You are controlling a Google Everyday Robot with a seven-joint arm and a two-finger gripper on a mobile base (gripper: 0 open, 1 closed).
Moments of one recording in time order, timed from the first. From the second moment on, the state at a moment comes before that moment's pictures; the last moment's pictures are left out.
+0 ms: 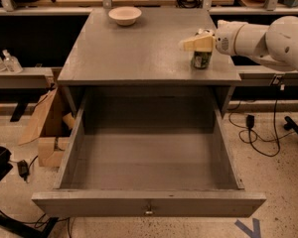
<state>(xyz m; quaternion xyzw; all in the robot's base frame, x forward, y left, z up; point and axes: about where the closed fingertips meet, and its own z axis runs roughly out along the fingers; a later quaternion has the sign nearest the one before) 0.781 -0.182 0.927 -0.28 0.73 0.17 0.60</state>
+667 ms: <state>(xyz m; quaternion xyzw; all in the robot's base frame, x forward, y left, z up) 0.806 -0.185 0.897 -0.26 0.74 0.18 0.59</state>
